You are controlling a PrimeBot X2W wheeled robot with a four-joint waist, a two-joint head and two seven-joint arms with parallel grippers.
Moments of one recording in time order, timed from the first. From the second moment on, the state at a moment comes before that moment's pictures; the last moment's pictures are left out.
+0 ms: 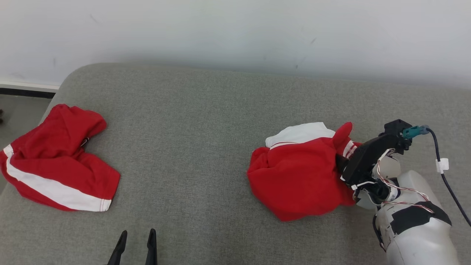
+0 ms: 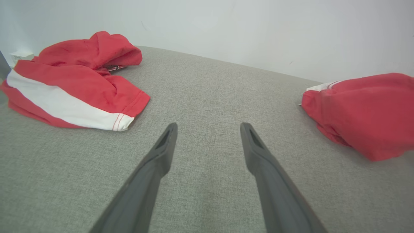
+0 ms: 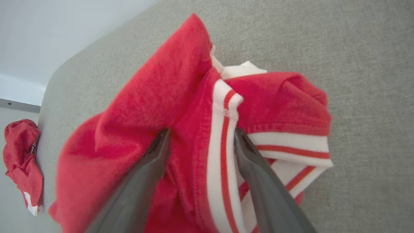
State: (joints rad) left arm 0.08 0.05 -0.05 0.19 -0.24 -0.13 -0.26; right arm -0.72 -0.05 -0.18 0.91 0.40 0.13 0.52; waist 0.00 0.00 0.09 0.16
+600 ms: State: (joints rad) left arm 0.11 0.05 -0.03 0.19 -0.25 -0.13 -0.26; right arm -0.85 -0.05 0.31 0.51 0.72 0.13 0.35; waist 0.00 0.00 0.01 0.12
